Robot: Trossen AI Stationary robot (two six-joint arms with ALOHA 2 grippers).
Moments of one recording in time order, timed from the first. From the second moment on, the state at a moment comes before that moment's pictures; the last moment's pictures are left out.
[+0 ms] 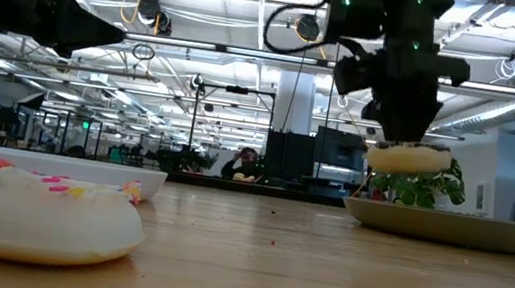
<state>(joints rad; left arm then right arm) -0.14 0.34 0.01 0.37 -0.45 0.07 -0.09 1.68 1.21 -1.06 -0.08 0.01</state>
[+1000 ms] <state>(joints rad) -0.14 0.34 0.01 0.37 -0.45 0.07 -0.25 1.55 0.88 -0.72 -0.08 0.08</state>
